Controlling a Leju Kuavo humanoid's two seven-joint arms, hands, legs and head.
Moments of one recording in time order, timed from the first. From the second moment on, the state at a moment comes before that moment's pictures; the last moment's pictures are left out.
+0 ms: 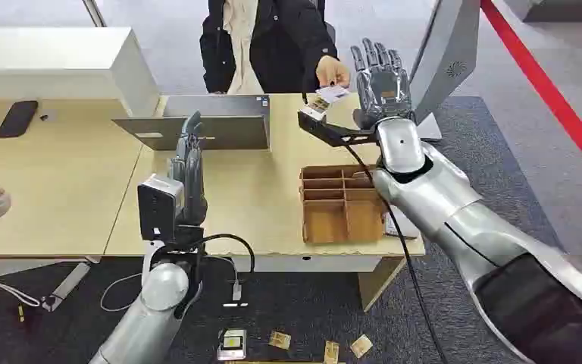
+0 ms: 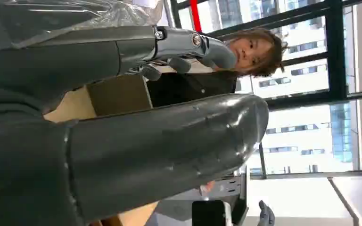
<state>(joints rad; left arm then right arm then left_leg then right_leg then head) -0.39 -0.07 -0.76 -1.50 0.02 0.42 -0.28 -1.17 -0.12 1.02 -0.61 1.10 -0.26 0.47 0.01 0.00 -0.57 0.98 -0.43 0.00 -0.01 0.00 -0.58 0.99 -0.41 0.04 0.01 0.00</state>
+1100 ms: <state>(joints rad) -0.41 -0.07 -0.81 -1.48 0.04 0.39 -0.27 -1.27 -0.06 1.07 -0.41 1.04 -0.27 0.46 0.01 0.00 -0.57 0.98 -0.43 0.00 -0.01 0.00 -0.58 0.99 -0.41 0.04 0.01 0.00</state>
